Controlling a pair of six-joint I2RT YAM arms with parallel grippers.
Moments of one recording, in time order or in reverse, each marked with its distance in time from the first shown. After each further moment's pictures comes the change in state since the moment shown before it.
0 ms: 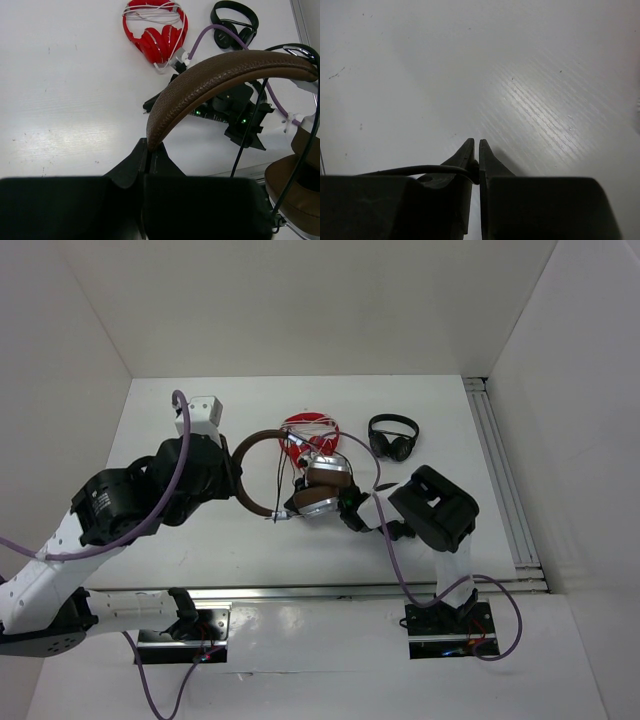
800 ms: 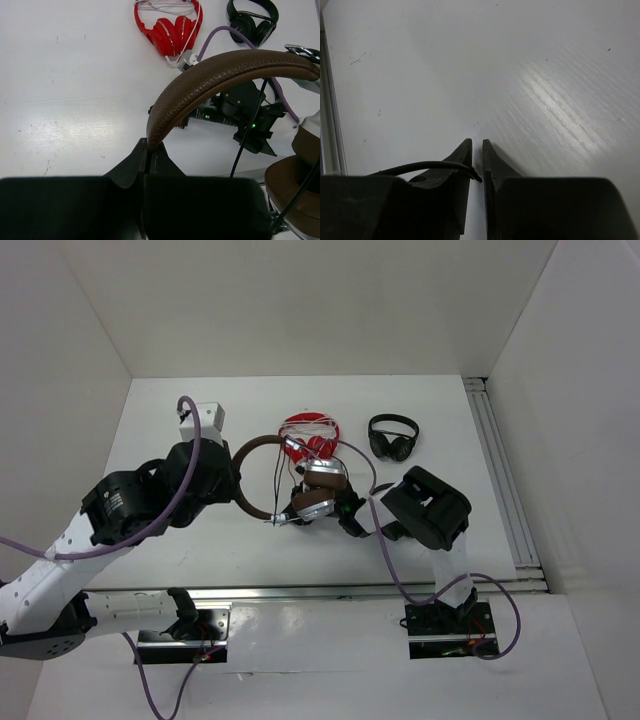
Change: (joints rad) left arm 0.023 -0.014 -0.077 0.003 -0.010 -0.023; right arm 0.028 0.043 -0.026 0.072 -0.051 0.057
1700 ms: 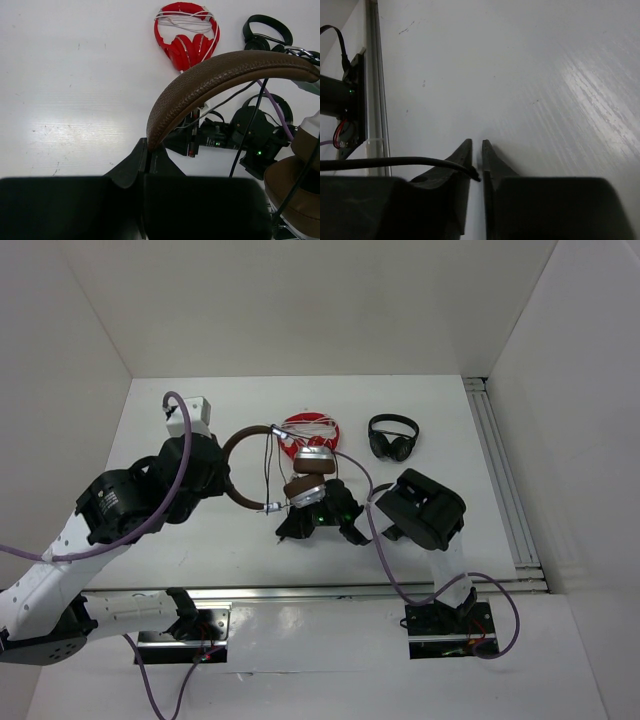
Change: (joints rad) left arm 0.062 -0.013 0.000 0.004 -0.040 -0.002; right arm 0.029 0.028 -0.043 0.100 -0.178 0.077
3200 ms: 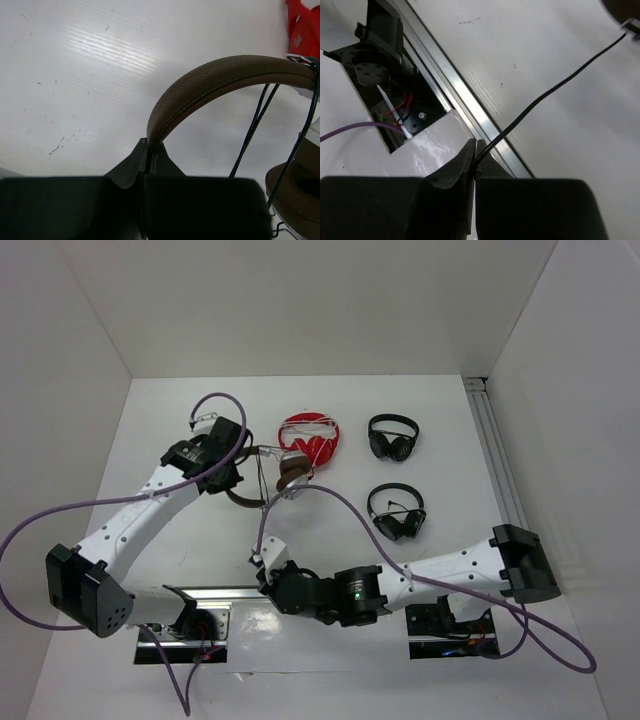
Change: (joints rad) left arm 0.442 0.250 -0.348 0.213 0.190 -0.063; right arm 0.826 -0.607 0.214 -0.988 1.140 -0.051
